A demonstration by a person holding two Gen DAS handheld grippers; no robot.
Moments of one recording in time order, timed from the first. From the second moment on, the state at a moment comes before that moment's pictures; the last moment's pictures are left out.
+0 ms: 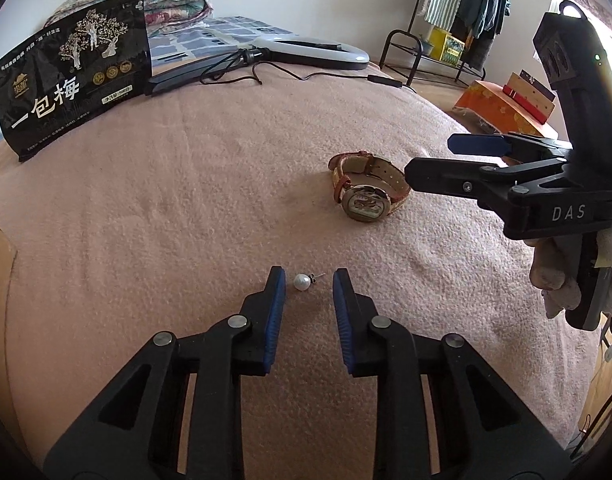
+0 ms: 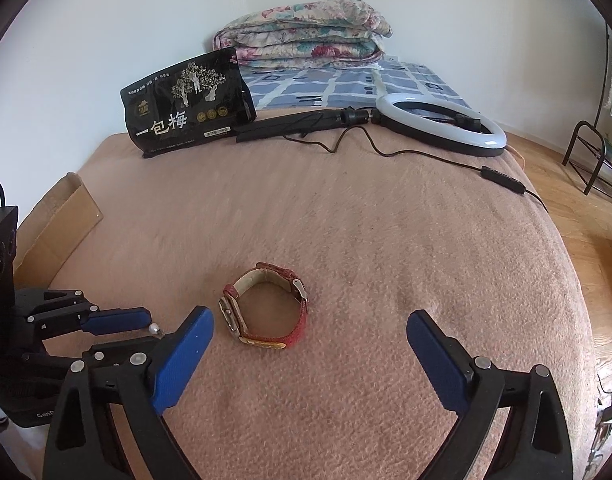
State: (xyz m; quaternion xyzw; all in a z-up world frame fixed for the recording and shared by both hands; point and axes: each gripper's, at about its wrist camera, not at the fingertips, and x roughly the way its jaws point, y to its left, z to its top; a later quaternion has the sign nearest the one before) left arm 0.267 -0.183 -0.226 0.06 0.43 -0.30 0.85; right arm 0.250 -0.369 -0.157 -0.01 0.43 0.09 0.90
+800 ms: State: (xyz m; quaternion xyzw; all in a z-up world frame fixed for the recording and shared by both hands) left arm 0.269 -0.184 -0.231 0.06 0.43 -0.29 0.85; right arm 0.274 -0.347 -0.182 -0.02 0.46 0.12 0.88
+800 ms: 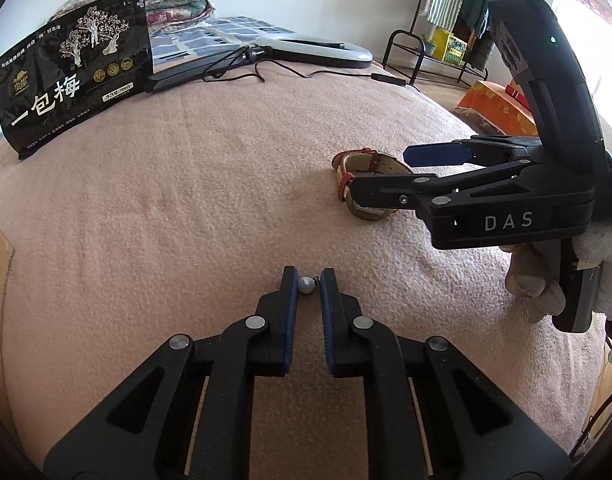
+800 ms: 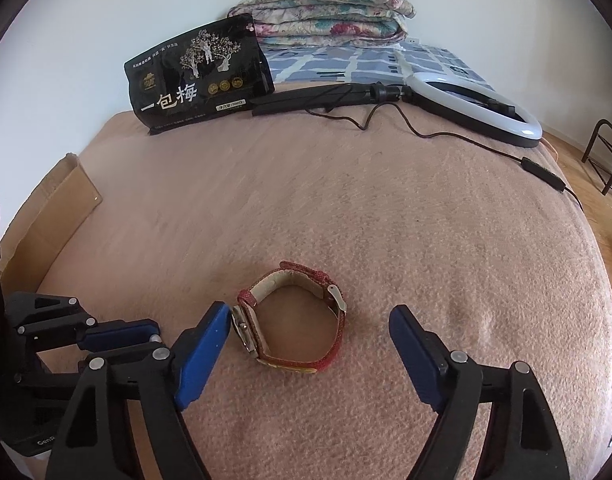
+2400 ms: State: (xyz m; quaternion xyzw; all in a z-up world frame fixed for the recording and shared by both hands) left arm 0.223 -0.106 -0.141 0.01 0.36 -0.26 0.90; right arm 0.224 -0.285 -0.087 -0.06 0.40 0.15 0.90
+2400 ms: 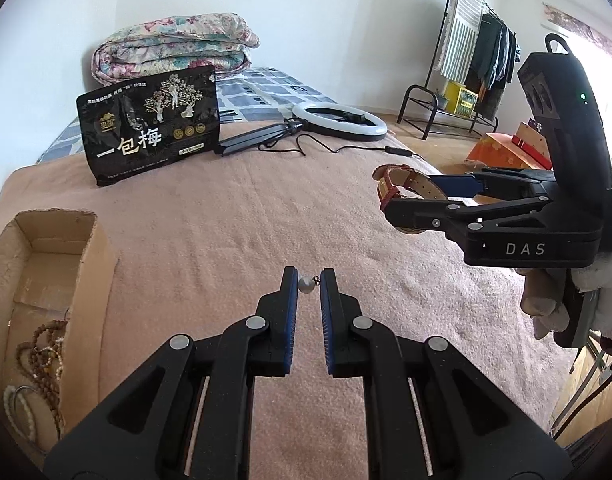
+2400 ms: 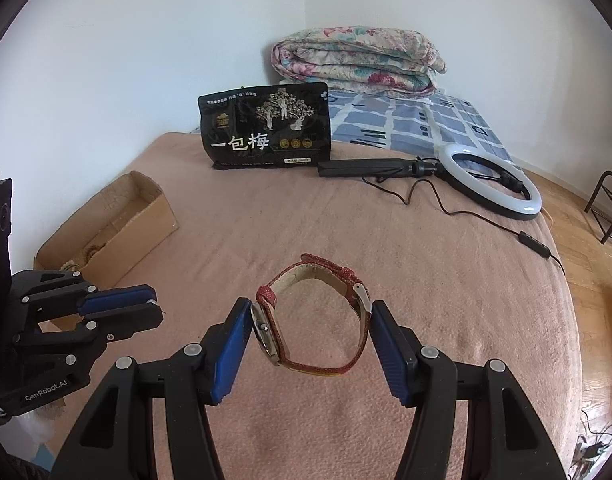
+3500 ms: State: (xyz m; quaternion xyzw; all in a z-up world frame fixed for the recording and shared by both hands) left arm 0.211 0.073 -0.098 -0.02 0.32 -0.12 0.94; right arm 0.236 -0.134 -0.052 -0.09 0.37 0.24 0.89
